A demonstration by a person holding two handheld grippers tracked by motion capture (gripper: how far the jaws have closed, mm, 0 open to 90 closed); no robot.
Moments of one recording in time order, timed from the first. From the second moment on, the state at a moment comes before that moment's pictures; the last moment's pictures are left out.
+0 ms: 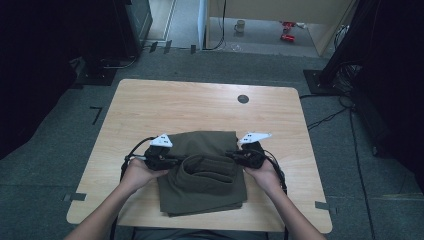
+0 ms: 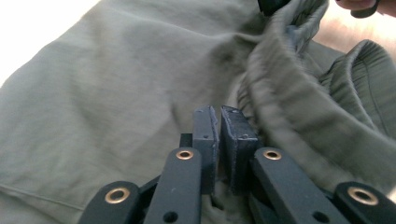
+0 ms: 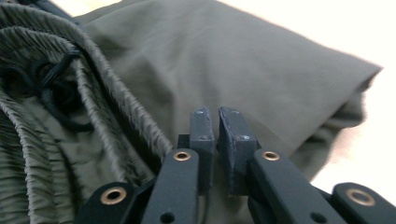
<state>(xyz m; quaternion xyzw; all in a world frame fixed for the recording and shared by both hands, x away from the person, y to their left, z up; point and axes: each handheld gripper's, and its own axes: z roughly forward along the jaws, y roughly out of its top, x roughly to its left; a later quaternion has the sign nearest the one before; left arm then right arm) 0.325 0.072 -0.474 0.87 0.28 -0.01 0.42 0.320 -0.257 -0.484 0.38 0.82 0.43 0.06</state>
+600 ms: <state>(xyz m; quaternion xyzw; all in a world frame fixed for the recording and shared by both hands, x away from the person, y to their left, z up) 0.271 0.077 -0.480 0.89 0.23 0.03 0.40 0.267 -0.256 -0.497 0.35 0.84 0.42 0.02</state>
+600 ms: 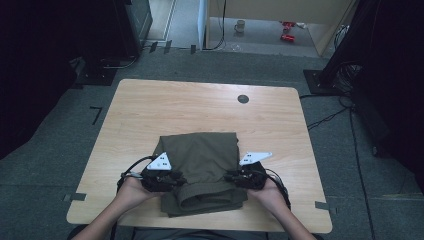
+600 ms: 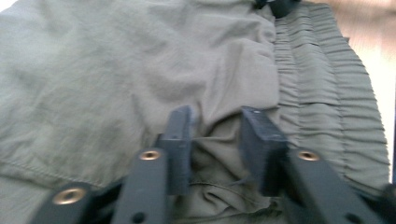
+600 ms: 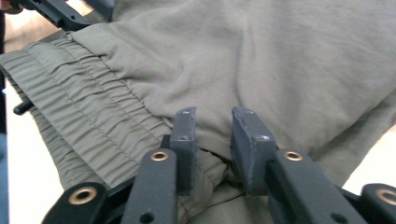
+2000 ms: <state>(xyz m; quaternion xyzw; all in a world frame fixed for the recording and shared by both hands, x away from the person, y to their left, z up) 0.337 0.056 -0.502 0.86 0.33 0.04 0.39 0.296 -0.227 -0.510 0.35 0.83 0.42 0.13</state>
